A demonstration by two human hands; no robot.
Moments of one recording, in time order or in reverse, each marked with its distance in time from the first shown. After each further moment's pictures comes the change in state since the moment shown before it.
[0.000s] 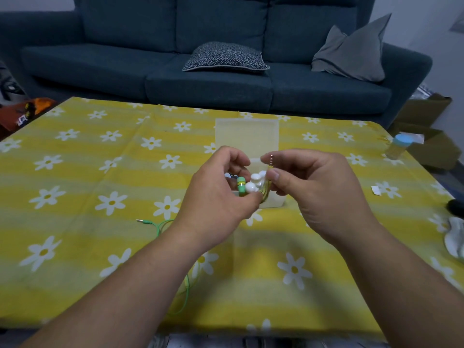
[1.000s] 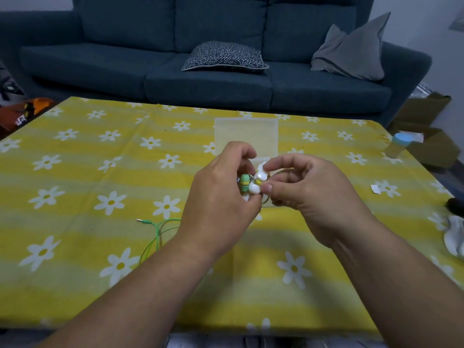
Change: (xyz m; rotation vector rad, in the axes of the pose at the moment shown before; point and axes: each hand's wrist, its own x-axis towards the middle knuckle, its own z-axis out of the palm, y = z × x) left_hand -0.006 0.002 0.008 0.308 0.139 0.286; right_hand -0.002 -0.003 0.004 0.214 -0.030 0.329
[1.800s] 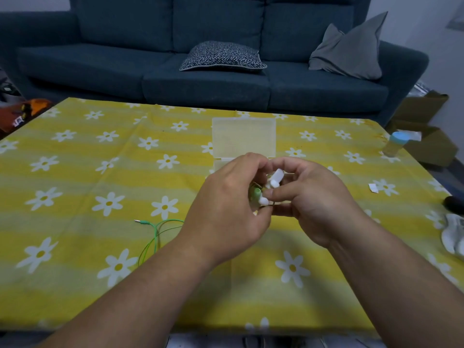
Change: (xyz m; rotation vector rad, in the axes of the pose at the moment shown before) left_hand -0.004 0.003 0.004 -0.011 -0.130 0.140; right_hand 0.002 0.001 0.000 0.058 -0.079 0.131
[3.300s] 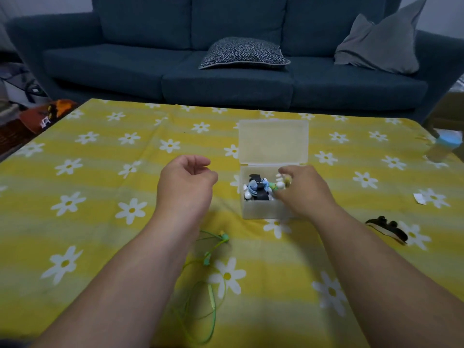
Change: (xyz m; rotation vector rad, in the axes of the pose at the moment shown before) left_hand 0.025 -0.079 -0.042 -0.347 0.413 -0.867; right_hand 0.130 0.070 0.000 -1.007 0.295 -0.048
